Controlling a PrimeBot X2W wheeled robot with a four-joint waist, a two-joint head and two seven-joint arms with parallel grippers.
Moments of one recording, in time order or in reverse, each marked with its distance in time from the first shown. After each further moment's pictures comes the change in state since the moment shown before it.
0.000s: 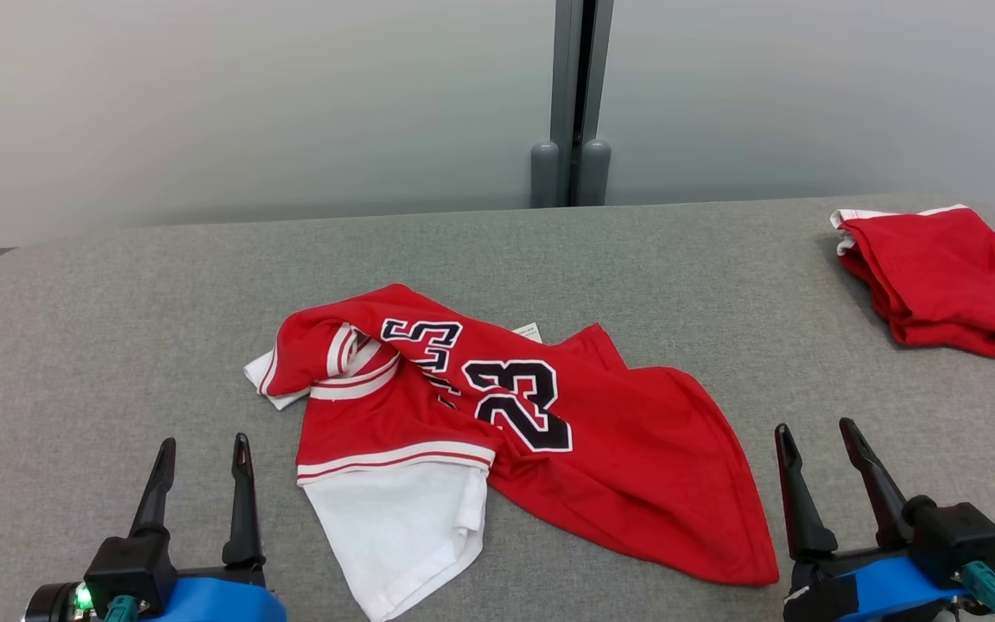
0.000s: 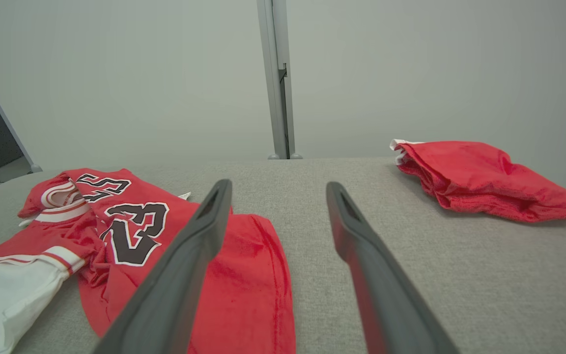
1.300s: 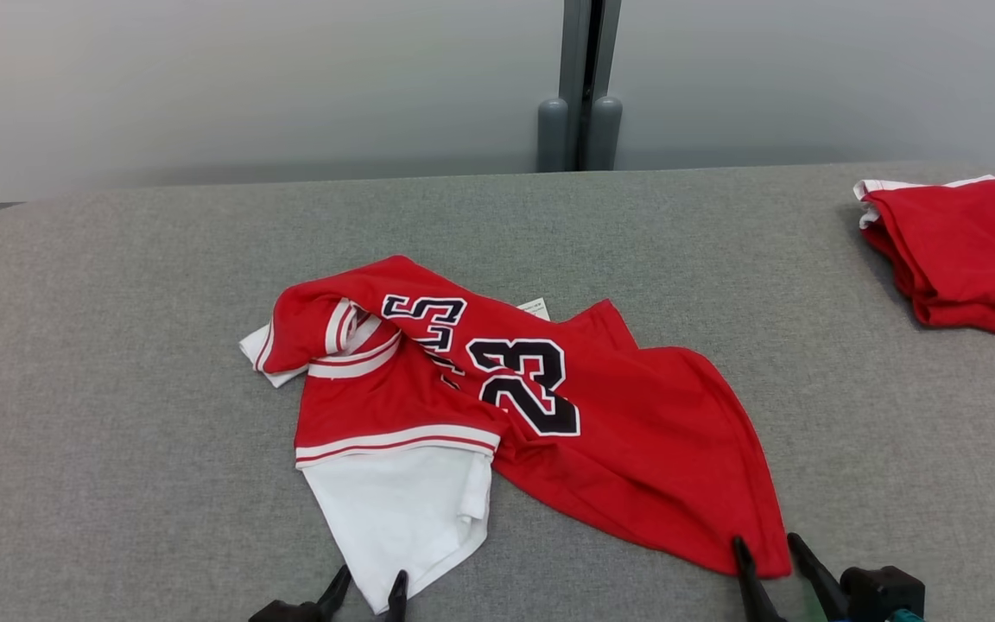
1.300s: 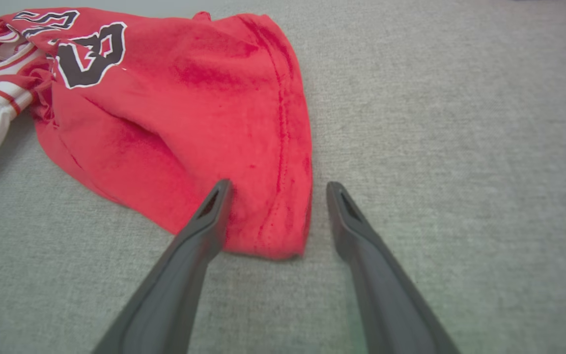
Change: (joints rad) left arm -0.009 -0.025 -0.323 0.357 -0.207 -0.125 0.023; right arm -0.005 0.000 0.073 0.340 0.070 0.000 -0.001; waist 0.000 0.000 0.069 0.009
